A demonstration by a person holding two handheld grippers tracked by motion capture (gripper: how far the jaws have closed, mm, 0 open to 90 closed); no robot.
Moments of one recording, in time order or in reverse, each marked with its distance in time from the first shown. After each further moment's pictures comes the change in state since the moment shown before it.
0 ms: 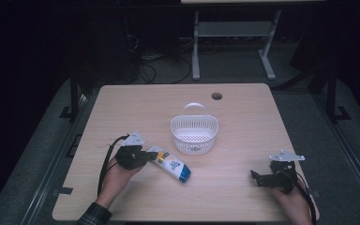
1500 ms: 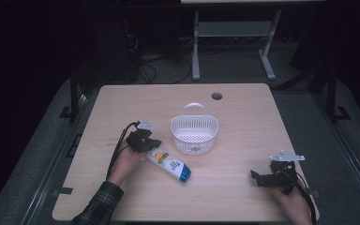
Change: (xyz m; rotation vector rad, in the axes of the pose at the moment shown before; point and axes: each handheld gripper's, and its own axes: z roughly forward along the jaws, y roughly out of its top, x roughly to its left) left arm 0.048 0.019 0.047 0.124 0.054 0.007; right arm 0.000 0.000 0.000 0.000 0.000 0.001
